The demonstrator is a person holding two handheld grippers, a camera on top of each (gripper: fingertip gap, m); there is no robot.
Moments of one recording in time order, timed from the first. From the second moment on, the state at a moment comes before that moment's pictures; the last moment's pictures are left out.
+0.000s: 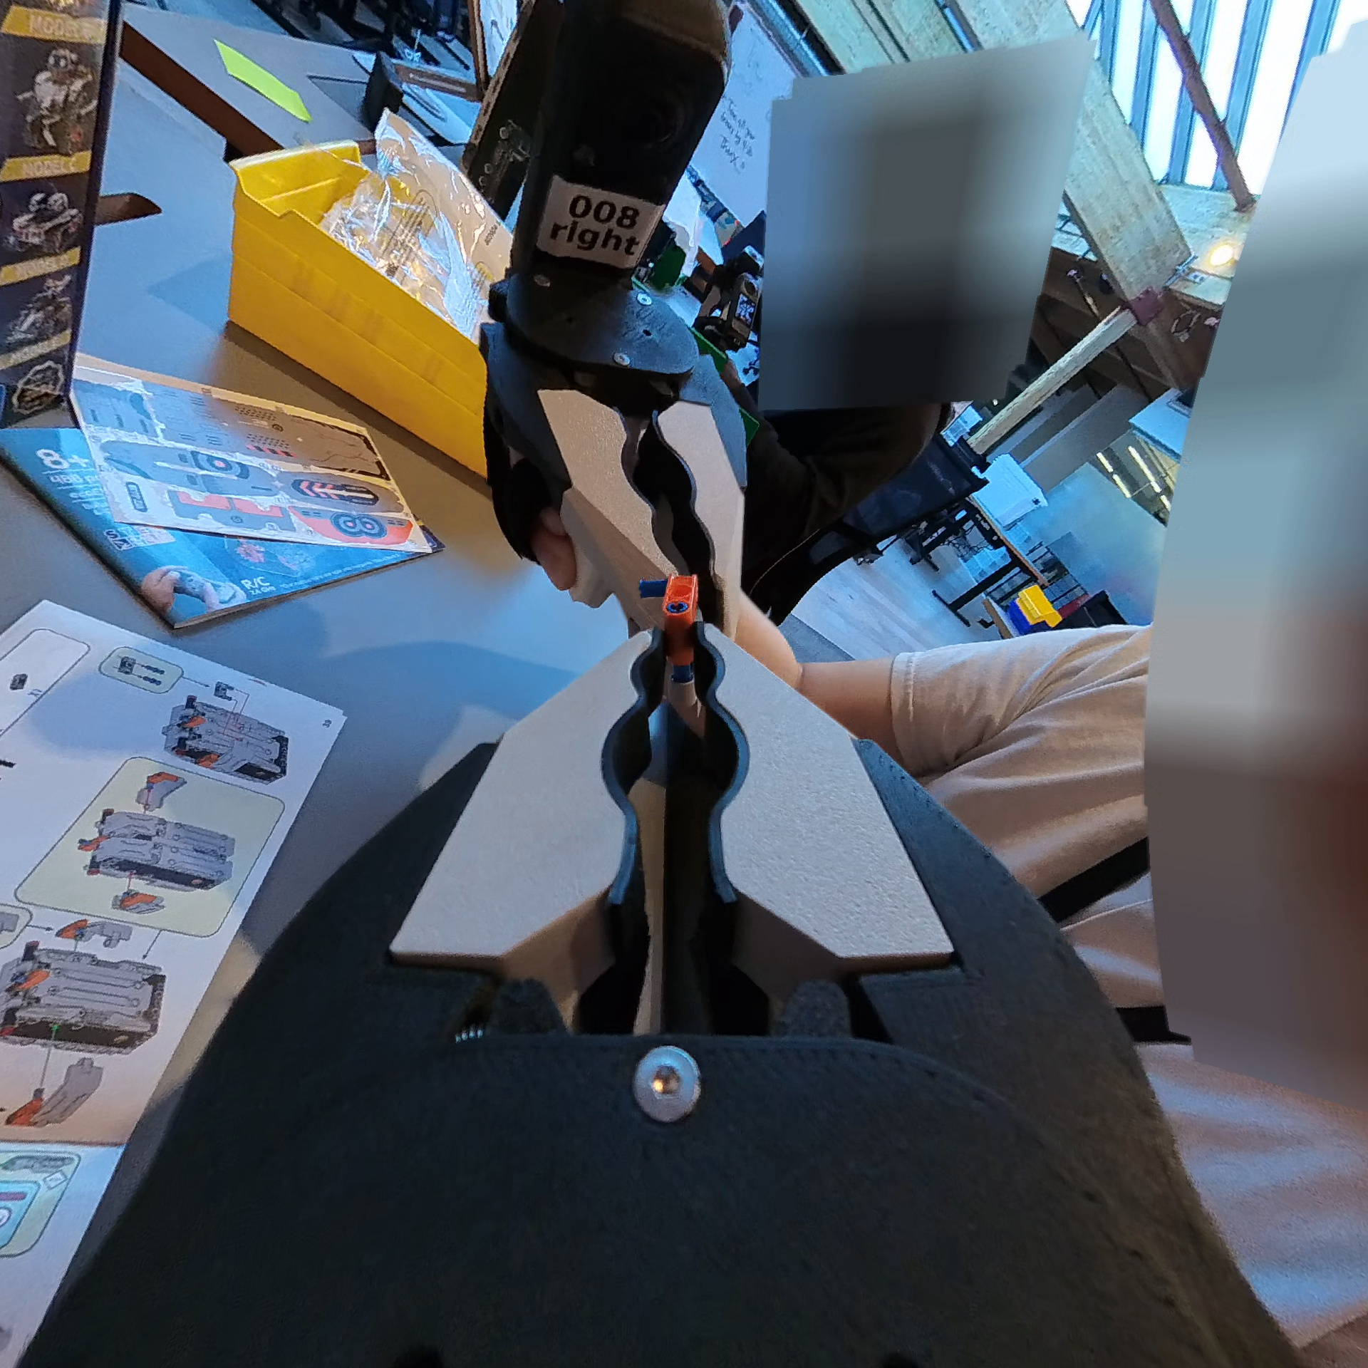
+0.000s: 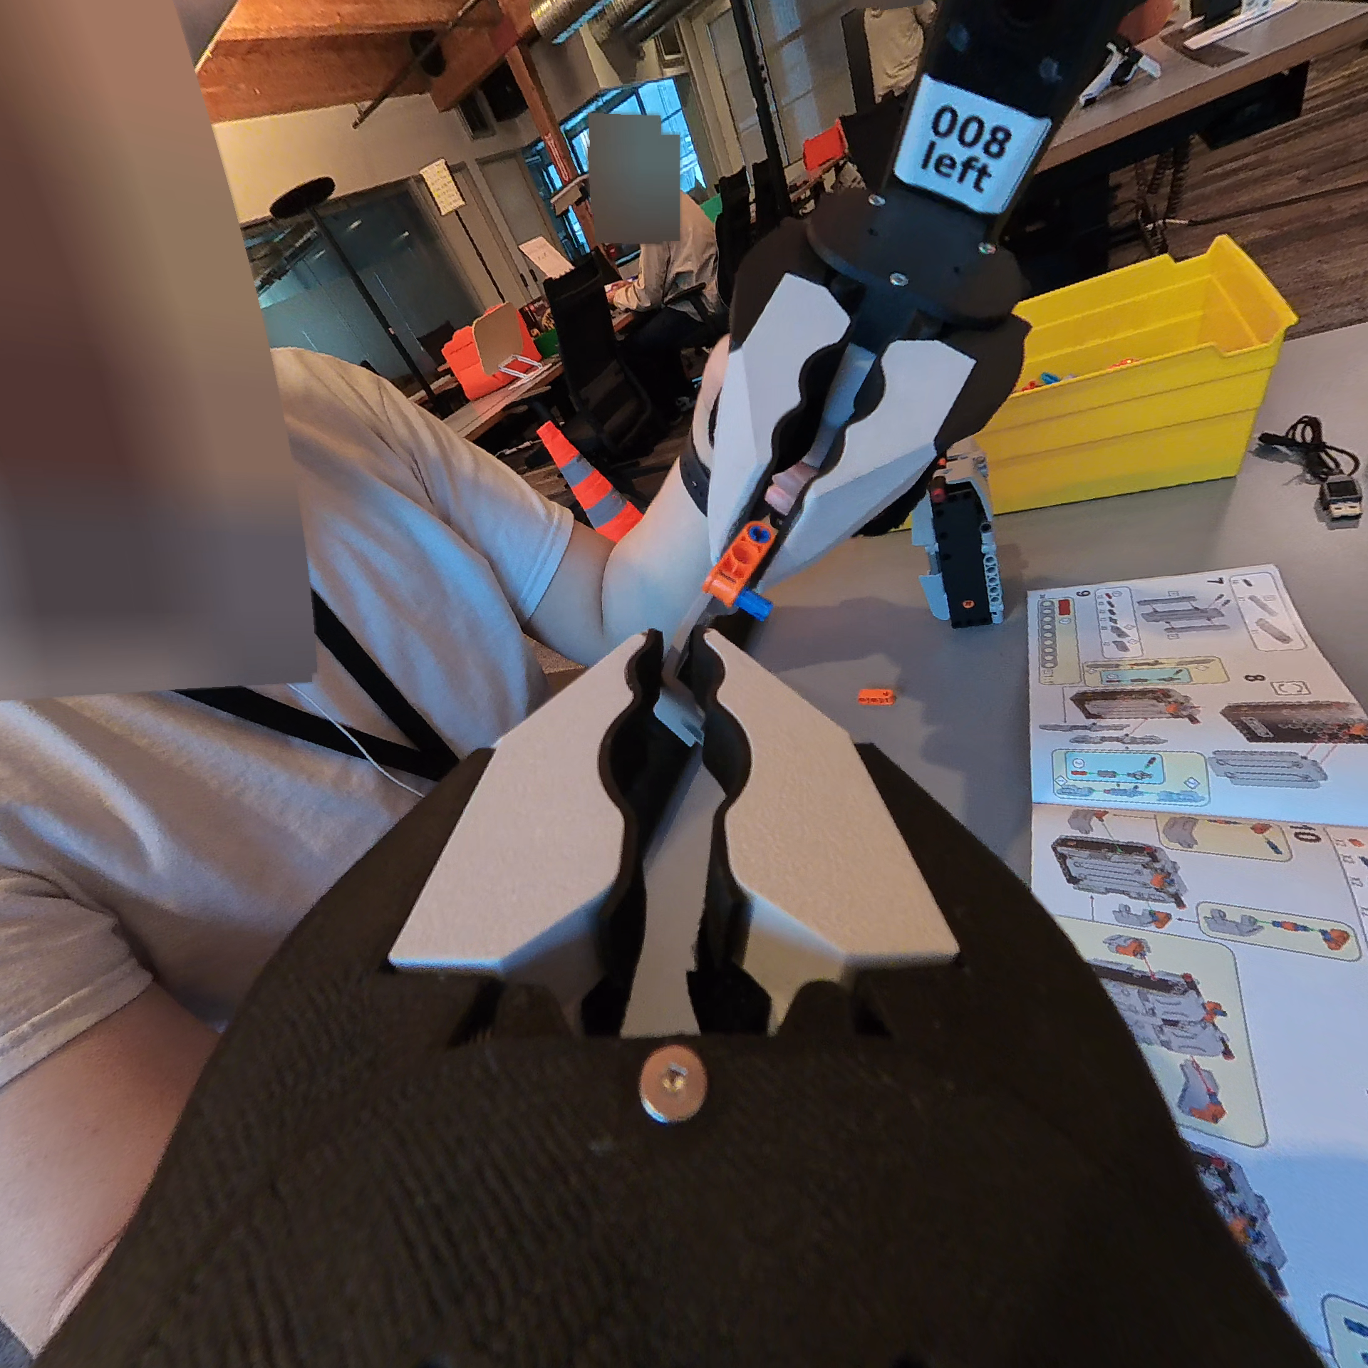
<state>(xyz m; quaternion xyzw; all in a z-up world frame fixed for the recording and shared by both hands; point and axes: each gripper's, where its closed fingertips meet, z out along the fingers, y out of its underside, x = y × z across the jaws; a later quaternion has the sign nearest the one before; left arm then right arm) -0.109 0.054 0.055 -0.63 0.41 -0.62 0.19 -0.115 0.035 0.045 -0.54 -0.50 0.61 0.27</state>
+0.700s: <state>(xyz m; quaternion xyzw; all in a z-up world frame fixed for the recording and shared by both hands) -0.116 0.080 0.058 -0.62 0.39 -0.63 0.25 -0.122 0.063 0.049 -0.54 -0.47 0.60 0.36</state>
